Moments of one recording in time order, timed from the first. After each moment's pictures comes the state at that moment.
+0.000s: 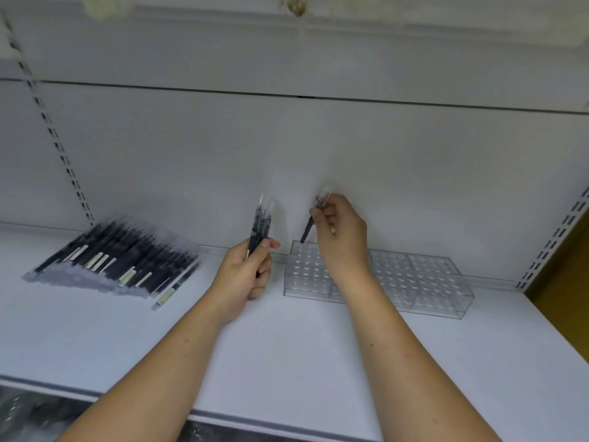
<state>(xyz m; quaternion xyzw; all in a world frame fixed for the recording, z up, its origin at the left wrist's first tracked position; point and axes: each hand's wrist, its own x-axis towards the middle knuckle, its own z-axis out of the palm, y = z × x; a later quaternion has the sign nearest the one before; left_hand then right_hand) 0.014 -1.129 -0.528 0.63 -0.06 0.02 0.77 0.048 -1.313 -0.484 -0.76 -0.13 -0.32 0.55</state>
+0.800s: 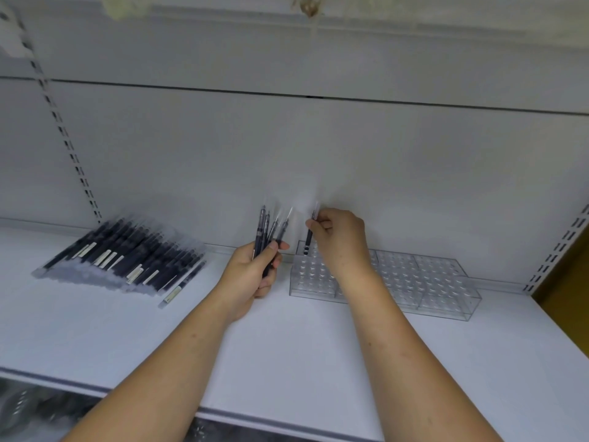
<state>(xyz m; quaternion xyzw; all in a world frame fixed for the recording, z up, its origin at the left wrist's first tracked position) 0.019 -1.126 -0.533 0.62 -0.07 0.00 0.78 0.058 -1.309 -0.484 -0.86 -0.09 -0.25 0.44</state>
